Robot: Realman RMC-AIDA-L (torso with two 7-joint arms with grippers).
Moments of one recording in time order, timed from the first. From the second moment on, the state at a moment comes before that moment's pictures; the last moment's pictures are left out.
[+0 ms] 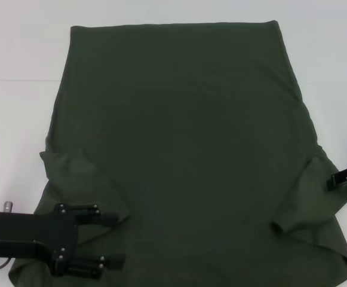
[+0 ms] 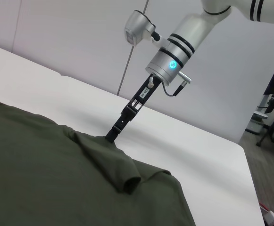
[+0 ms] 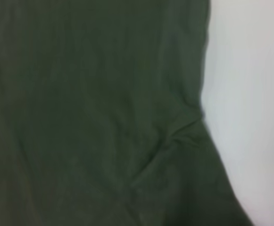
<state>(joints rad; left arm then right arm) -0.48 -2.10 0.49 0.83 2.29 1.95 -1.38 0.74 1.94 -0.79 -0.70 -2.72 -1.30 2.61</state>
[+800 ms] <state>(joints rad) -0.48 -2.10 0.48 0.83 2.29 1.95 -1.38 0.64 1.91 -0.56 -0.72 -2.43 -1.48 2.49</state>
